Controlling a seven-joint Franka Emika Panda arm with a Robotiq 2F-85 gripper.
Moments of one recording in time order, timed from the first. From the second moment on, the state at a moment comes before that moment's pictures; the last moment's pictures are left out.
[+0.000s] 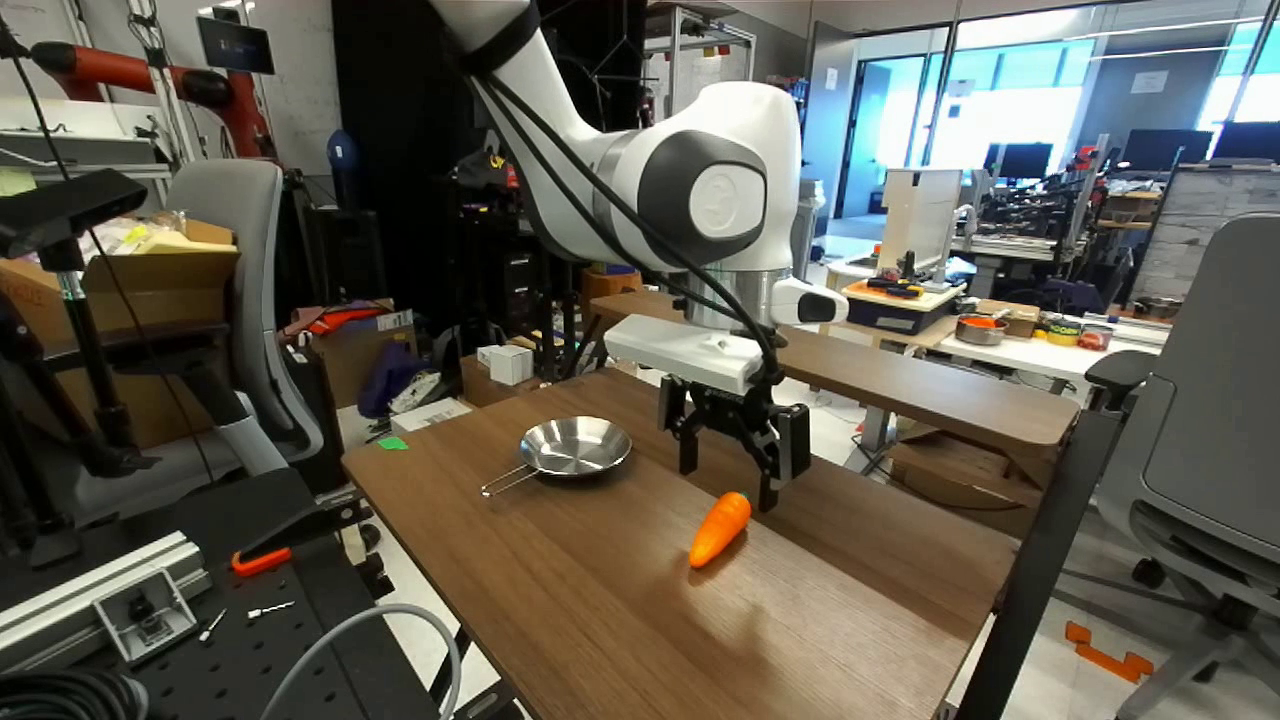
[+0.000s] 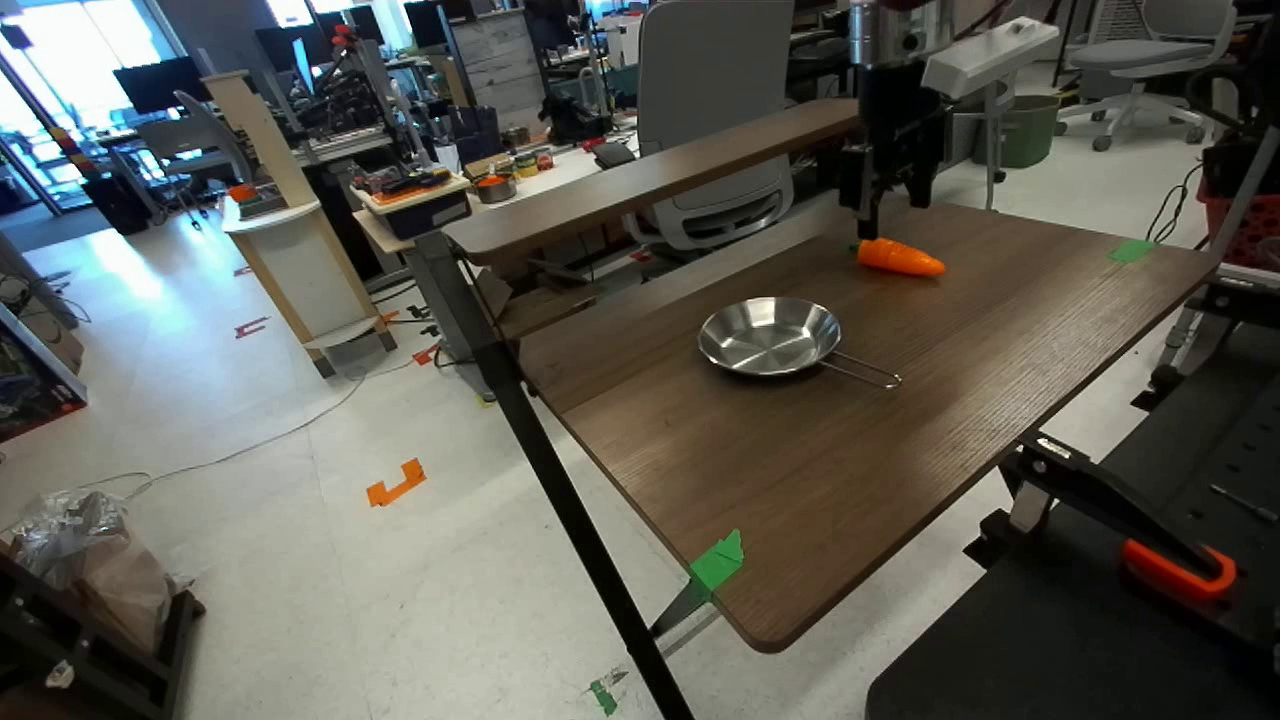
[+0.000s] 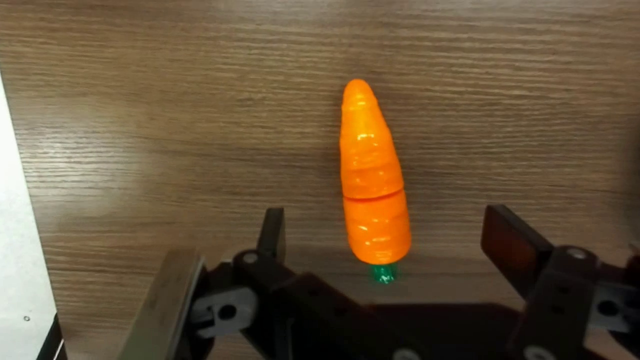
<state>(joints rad) -0.06 0.67 -0.04 -1.86 -0.10 2.52 -0.09</state>
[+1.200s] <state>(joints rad) -0.06 0.81 -0.02 -1.74 -0.10 2.51 -0.09</state>
